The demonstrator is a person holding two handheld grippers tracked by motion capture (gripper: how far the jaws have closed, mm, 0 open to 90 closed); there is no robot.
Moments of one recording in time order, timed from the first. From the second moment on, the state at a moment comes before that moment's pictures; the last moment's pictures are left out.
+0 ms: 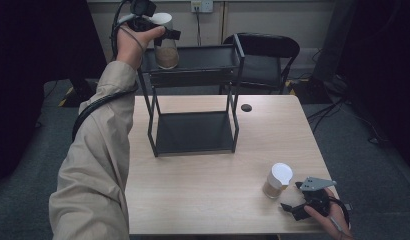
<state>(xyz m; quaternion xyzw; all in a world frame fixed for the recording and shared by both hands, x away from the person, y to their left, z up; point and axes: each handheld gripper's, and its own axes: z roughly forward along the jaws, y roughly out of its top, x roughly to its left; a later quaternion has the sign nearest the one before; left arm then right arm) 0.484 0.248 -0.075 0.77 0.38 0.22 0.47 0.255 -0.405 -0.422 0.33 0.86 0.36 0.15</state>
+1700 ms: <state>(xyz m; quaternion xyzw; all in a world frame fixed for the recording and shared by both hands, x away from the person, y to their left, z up) 0.413 0.270 -0.126 0.73 0.39 0.20 0.53 0.254 -0.405 -0.422 0.33 0.86 0.36 0.15</state>
